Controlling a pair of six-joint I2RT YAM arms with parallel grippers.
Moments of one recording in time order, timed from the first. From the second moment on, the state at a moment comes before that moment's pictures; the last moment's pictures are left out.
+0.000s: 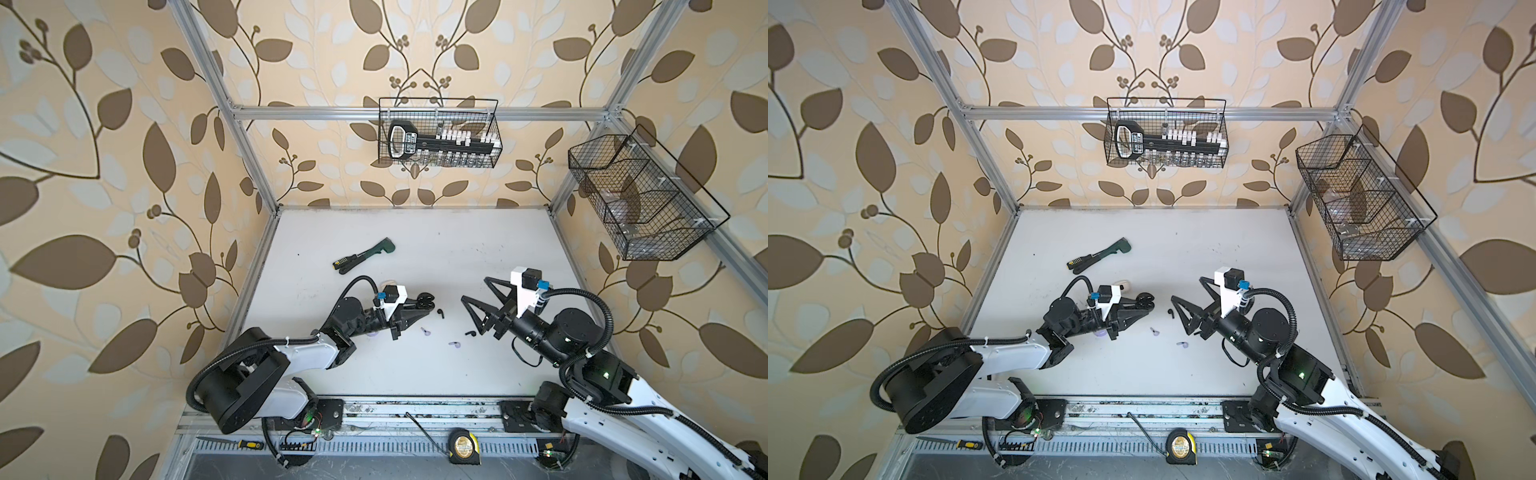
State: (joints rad) left arm -0.67 1.37 0.33 1.16 0.64 -0.14; right arm 0.82 0.52 0.66 -0.23 0.16 0.35
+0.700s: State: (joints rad) left arm -0.67 1.40 0.32 1.25 0.57 -0.19; right arm 0.74 0.98 0.51 -0.55 0.18 0.75
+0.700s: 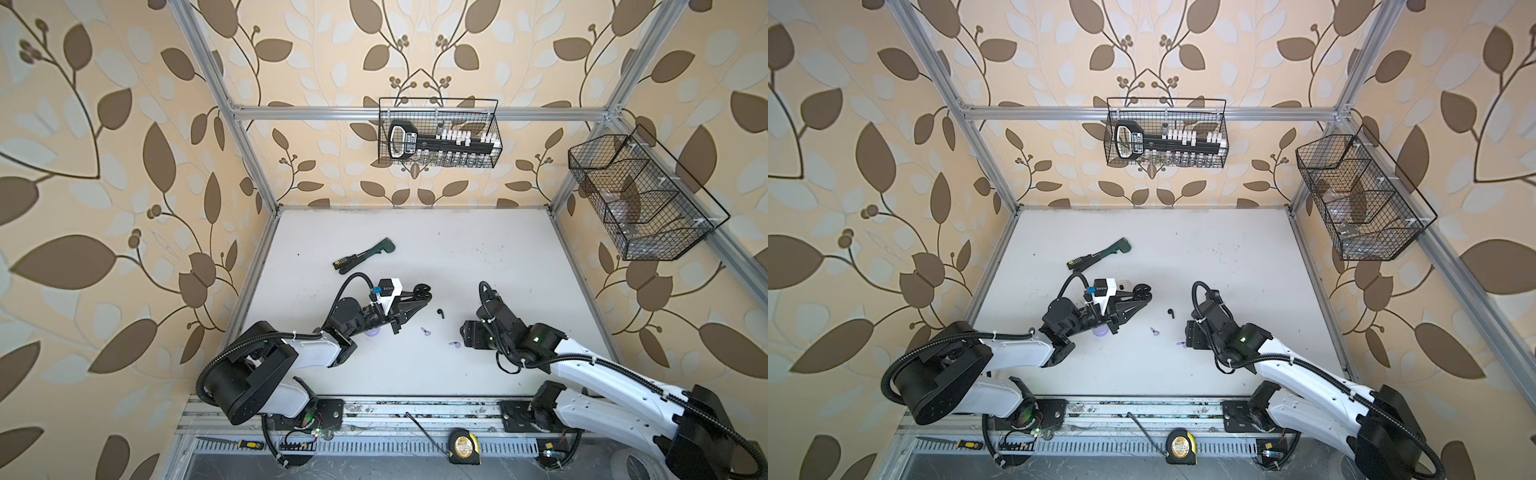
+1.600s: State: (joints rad) left arm -0.67 1.37 0.32 1.25 0.57 -0.19; right arm 0.71 1.12 0.39 -0.25 0.07 0.87
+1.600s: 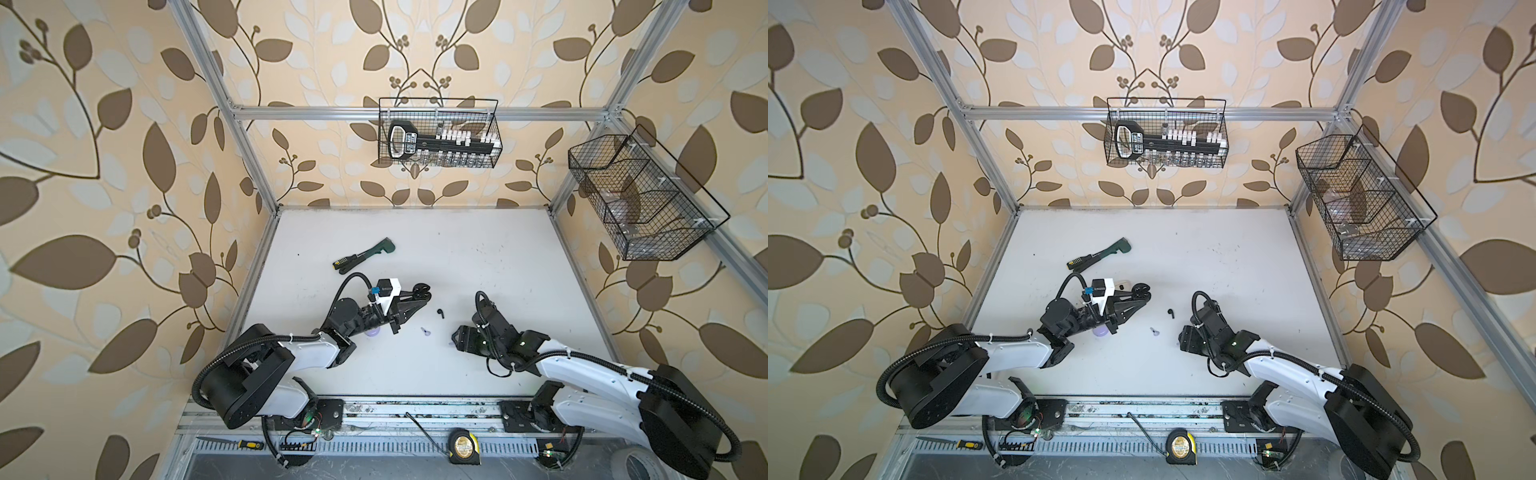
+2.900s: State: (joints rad) left arm -0.67 1.35 0.32 1.25 0.57 -0.19; right arm 0.79 1.23 0.53 -0.39 0.16 0.80
